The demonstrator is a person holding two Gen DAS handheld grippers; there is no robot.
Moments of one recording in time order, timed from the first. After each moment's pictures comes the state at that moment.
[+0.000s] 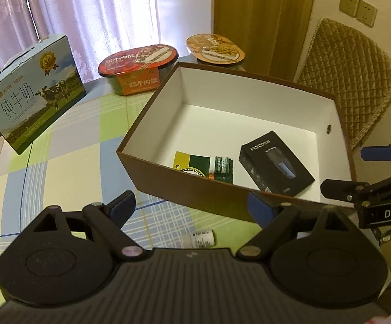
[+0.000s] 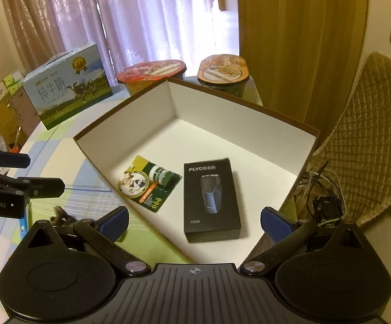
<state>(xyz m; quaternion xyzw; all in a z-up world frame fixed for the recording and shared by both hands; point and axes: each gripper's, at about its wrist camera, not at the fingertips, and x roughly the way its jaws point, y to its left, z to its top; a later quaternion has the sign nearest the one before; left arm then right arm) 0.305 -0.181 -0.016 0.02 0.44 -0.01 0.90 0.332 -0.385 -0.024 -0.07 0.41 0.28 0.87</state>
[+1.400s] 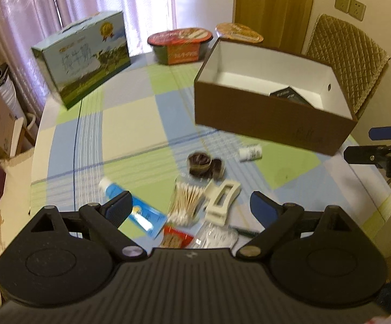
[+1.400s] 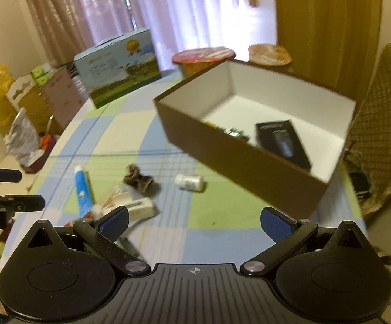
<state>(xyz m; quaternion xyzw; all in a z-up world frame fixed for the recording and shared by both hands) 0.140 -0.065 -0.009 0.02 0.44 -0.01 0.90 0.202 -0.338 -0.038 -0.05 0.42 0.33 0.84</state>
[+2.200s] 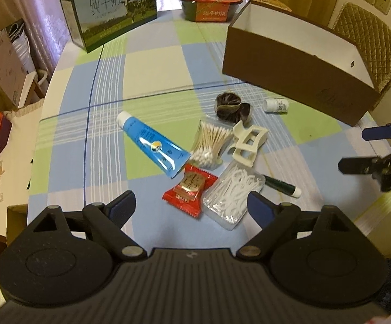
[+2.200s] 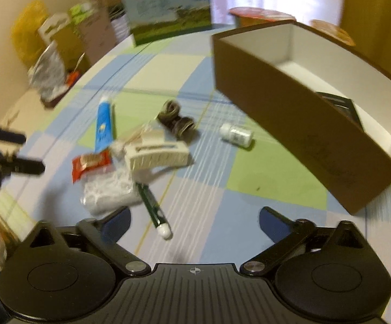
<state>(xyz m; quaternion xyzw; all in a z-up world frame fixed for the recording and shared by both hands) 0.100 -0.035 -0.057 -0.02 0.50 0.03 0.87 0.173 -0.291 -0.109 -0.18 0.45 0.41 0.78</state>
